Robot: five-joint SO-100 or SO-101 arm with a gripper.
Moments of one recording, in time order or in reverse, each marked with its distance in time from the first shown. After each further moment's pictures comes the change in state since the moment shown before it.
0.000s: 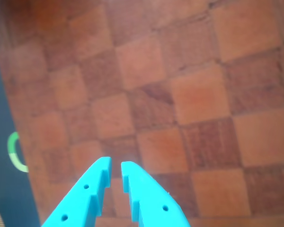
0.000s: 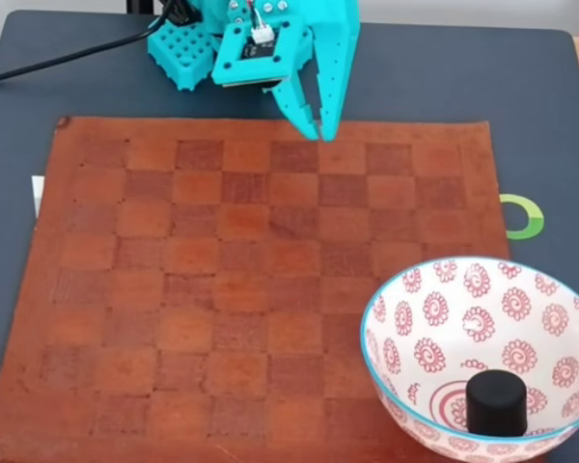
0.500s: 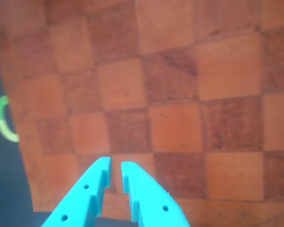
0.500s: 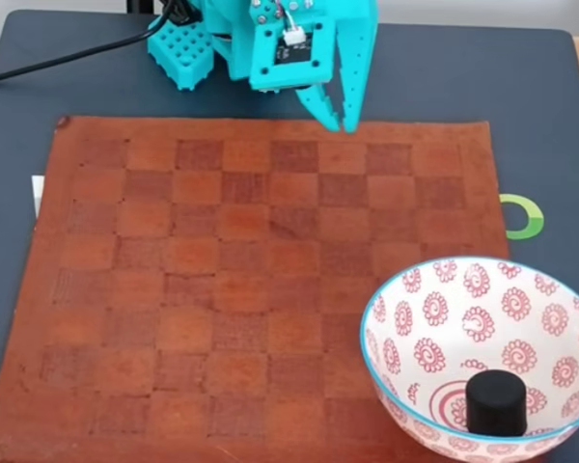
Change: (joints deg) arm -7.7 -3.0 -0.6 2.5 0.2
